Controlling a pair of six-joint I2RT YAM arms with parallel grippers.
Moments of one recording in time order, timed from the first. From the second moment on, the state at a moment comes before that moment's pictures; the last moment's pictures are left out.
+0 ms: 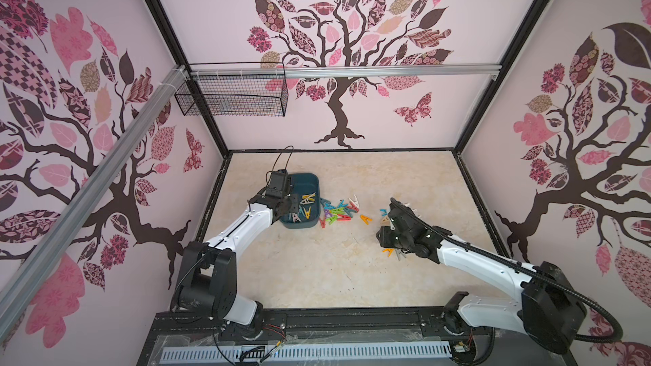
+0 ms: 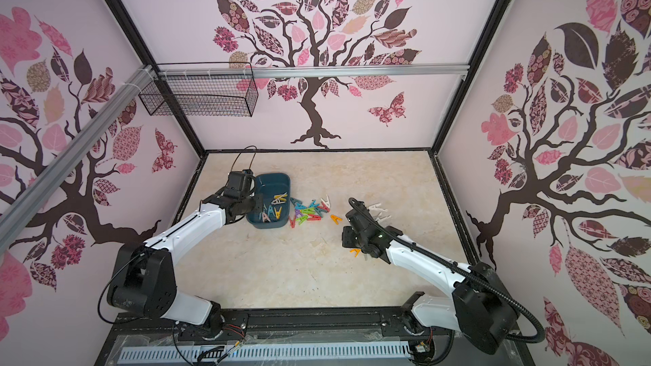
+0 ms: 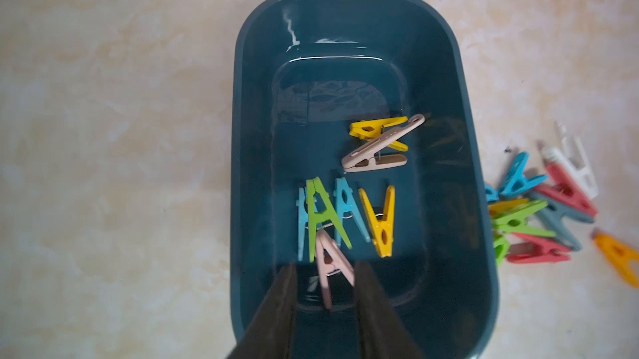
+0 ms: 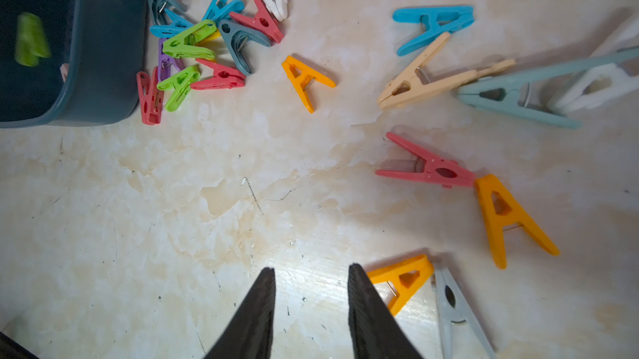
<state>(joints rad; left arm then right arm) -0.27 1.50 1.03 -0.44 -0.12 -0.27 0.65 1.22 0.67 -0.36 0.05 0.65</state>
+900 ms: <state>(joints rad) -0.88 0.99 0.65 -0.38 -0.13 -0.39 0.65 1.22 0.59 -0.55 0.16 0.68</state>
